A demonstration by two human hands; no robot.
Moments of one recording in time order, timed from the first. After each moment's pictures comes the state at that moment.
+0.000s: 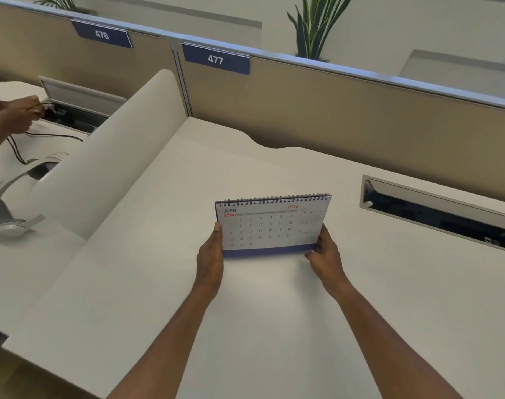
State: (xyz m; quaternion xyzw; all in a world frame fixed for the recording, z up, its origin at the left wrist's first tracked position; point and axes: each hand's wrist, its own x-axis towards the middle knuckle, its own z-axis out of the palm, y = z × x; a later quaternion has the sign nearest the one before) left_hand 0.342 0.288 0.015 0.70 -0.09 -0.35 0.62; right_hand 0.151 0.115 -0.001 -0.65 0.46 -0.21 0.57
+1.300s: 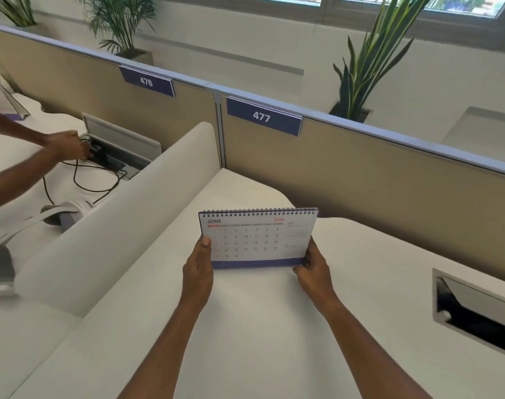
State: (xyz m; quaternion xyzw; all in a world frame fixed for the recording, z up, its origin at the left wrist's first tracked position) left_hand 0.525 0.210 0.008 0.73 -0.13 -0.21 0.64; right_hand 0.366 0.022 -0.006 -0.69 0.39 -0.20 0.57
